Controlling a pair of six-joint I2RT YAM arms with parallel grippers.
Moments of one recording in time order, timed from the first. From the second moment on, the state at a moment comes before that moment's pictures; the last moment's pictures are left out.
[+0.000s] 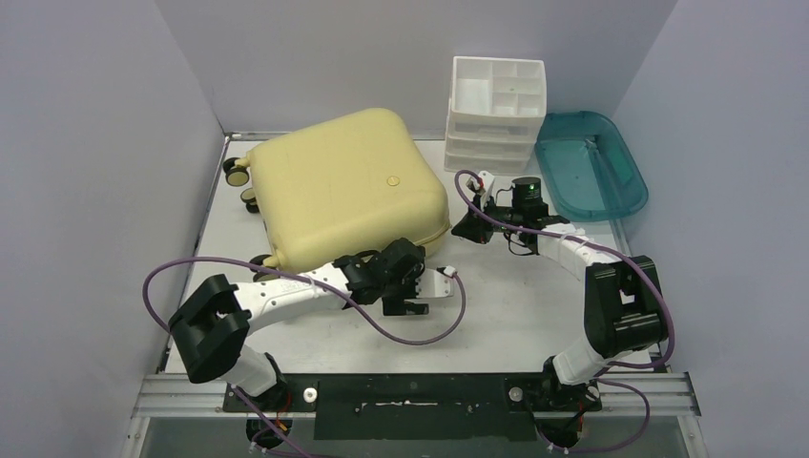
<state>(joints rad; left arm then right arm) -0.99 1.51 0.97 -0.38 -0.09 0.64 0.20 1.57 0.91 -0.01 -0.88 -0.33</state>
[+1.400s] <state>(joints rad) -0.99 1.41 0.96 -0.26 -0.13 0.63 0.19 1.57 0.91 0.03 -0.84 -0.33</state>
